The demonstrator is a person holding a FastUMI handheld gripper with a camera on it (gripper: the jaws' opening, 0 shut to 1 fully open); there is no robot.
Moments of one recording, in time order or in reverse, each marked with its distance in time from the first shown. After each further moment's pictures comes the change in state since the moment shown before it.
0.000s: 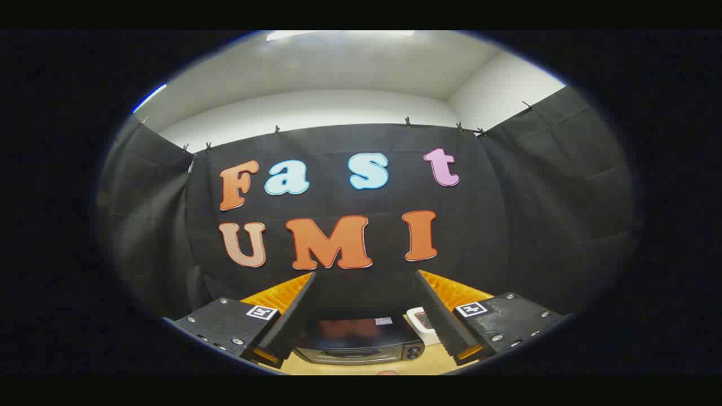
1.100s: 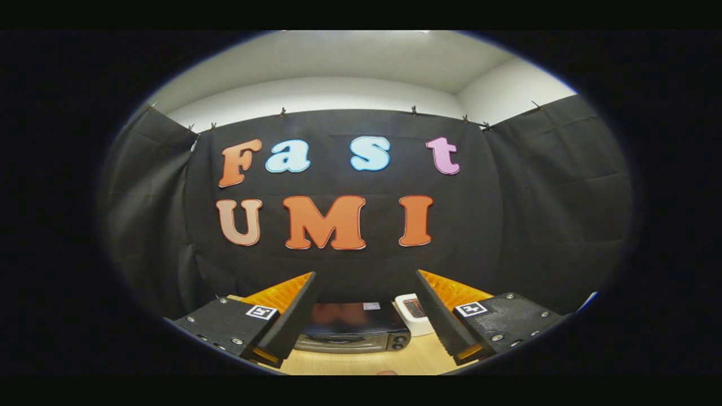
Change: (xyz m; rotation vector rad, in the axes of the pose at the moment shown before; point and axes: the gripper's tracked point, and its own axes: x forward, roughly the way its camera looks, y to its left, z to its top) arm -0.010 -0.003 -0.043 -0.063 0.091 0.014
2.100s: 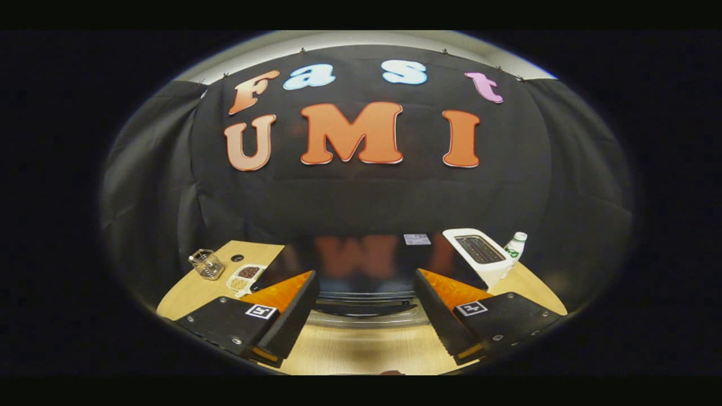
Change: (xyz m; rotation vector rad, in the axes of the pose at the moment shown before) arm 0.088 0.060 -0.246 -0.052 0.392 0.110
